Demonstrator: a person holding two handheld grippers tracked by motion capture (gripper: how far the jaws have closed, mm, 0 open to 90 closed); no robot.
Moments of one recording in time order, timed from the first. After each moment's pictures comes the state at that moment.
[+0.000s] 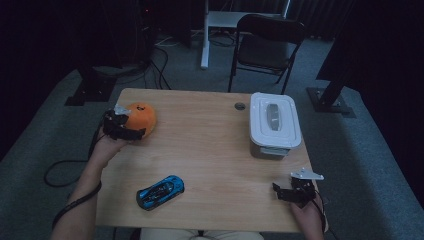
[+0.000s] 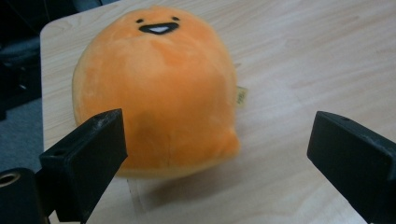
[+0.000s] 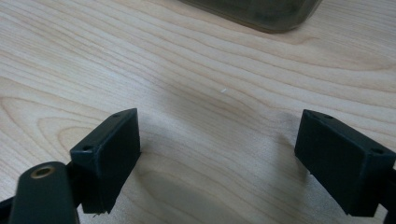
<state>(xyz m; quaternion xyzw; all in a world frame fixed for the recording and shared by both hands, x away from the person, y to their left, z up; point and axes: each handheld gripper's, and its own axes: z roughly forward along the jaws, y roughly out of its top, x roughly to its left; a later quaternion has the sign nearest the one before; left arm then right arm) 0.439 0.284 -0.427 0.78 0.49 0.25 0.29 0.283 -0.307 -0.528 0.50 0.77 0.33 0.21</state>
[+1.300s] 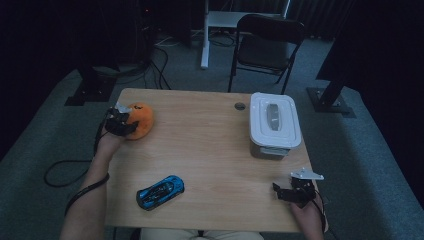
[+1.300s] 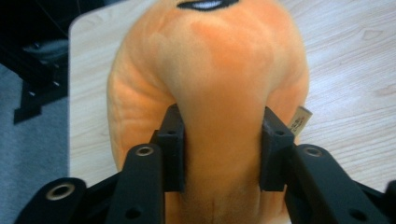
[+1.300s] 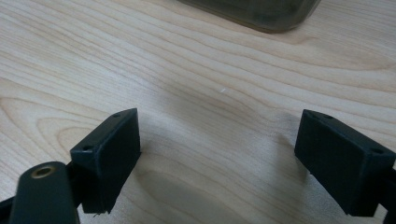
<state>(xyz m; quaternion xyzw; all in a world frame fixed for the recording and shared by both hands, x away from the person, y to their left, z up) 0.463 0.294 -0.453 0.77 0.50 0.29 0.27 0.283 -0.307 -0.528 0.50 0.77 0.33 0.21</state>
